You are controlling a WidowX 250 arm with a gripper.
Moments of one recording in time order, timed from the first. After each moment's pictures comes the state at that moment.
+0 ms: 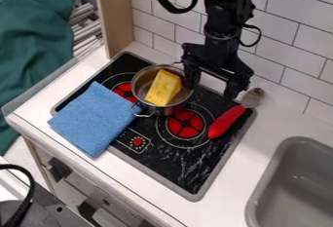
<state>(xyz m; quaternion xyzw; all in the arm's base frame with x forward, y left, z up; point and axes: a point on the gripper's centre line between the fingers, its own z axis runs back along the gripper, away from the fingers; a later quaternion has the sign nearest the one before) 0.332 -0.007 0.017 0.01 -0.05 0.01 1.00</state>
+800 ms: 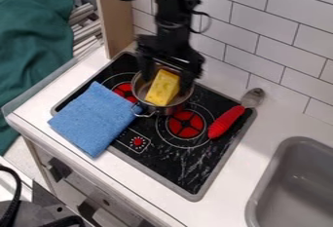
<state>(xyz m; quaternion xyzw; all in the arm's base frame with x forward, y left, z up) 0.296 0.065 0.032 0.03 -0.04 0.09 0.99</state>
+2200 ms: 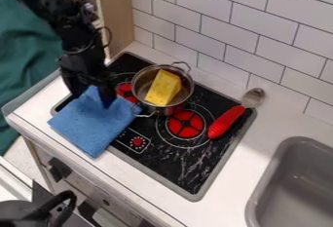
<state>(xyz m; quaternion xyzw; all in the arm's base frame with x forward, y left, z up) 0.242 0.165 -0.024 0.01 -0.07 0.10 0.99</state>
